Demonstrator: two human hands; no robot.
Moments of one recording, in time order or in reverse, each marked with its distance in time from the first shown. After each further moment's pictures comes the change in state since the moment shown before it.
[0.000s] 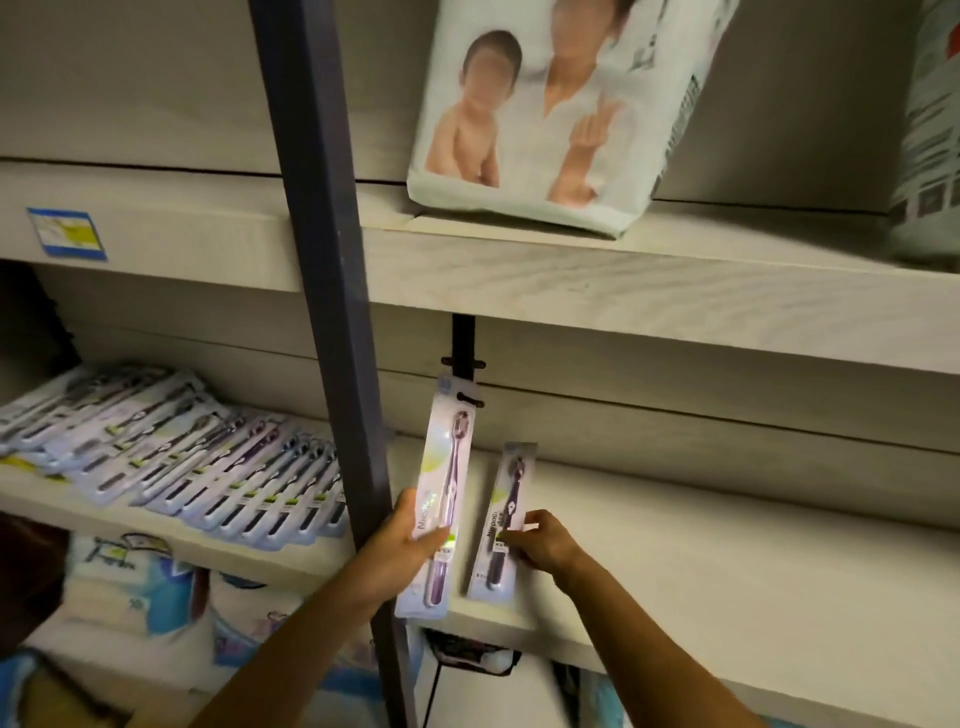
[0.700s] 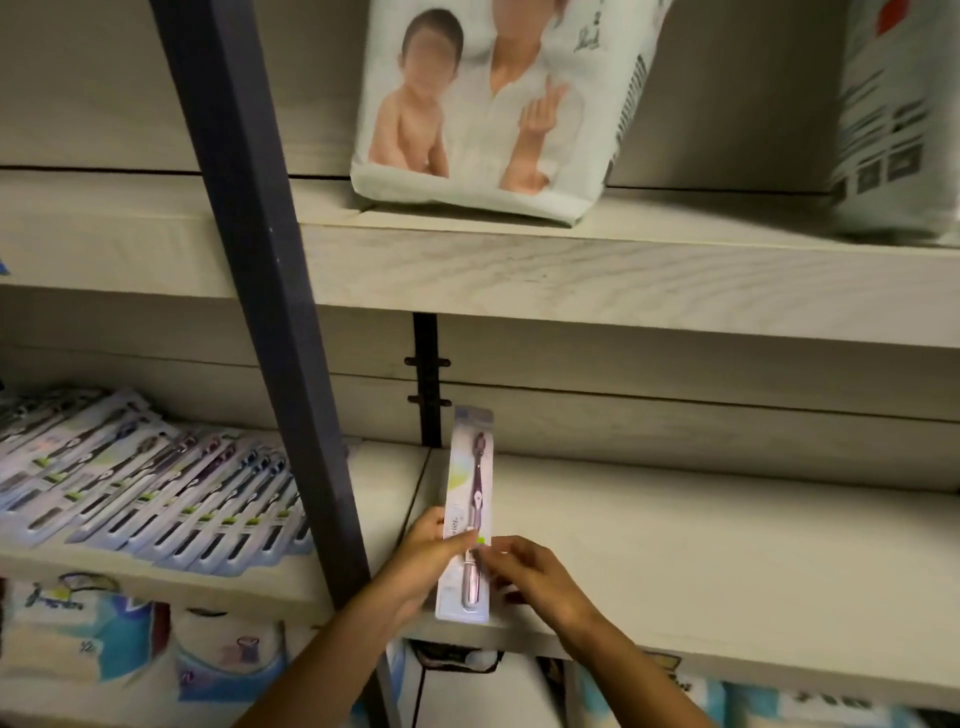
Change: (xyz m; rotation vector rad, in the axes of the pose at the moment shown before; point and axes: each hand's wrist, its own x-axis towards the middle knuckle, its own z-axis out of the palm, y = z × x) left_hand 0.048 -0.023 0.051 -0.268 -0.065 -0.099; right_hand -0.085 0.005 -0.005 0.165 -0.131 -0.200
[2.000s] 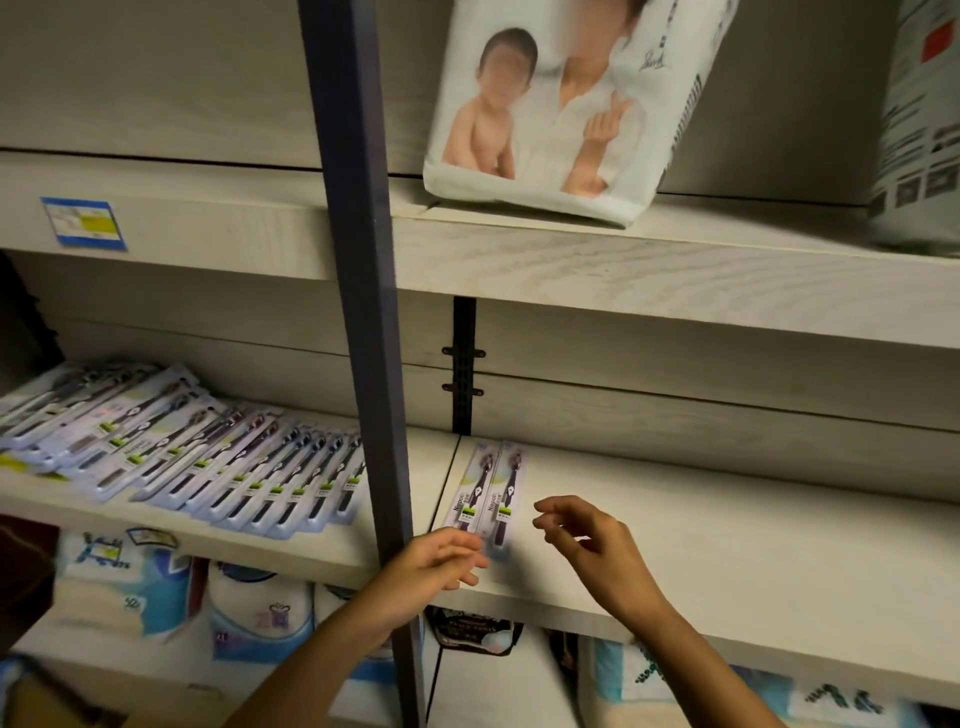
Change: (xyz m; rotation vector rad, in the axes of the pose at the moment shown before) left_hand -0.067 -0.004 -0.050 0.346 -0.221 0.150; right_hand -0.040 -0.030 -0.005 -0.494 0.241 -0.345
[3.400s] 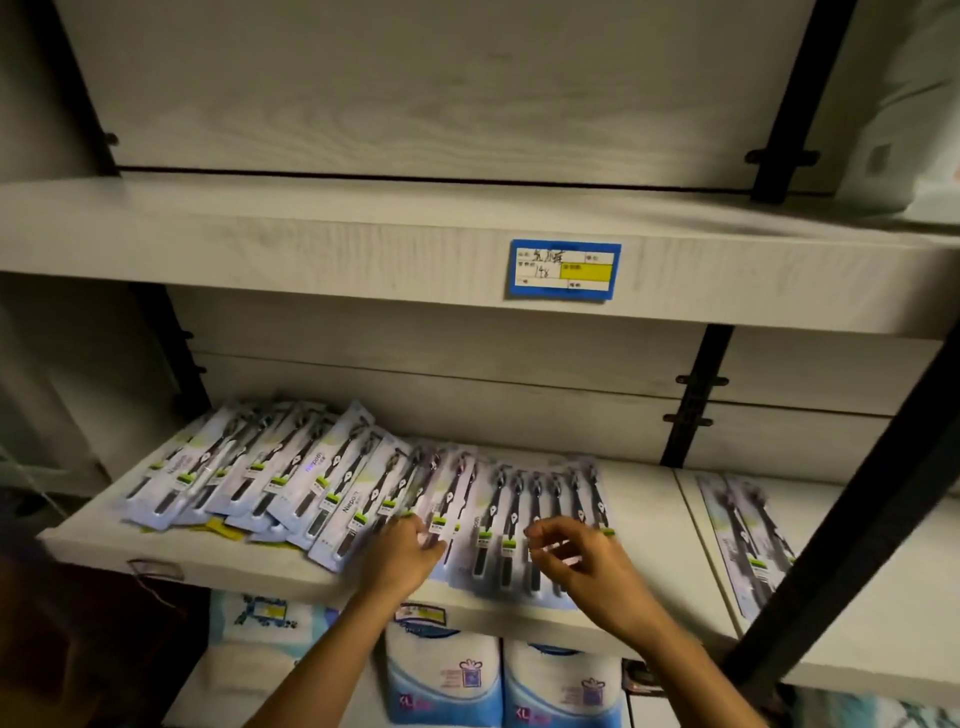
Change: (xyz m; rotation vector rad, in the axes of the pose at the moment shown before) left_hand -0.001 -0.134 -0.380 0.694 0.472 -0.175; right_hand 0.109 -0.192 0.316 -0.002 -0.122 0.034
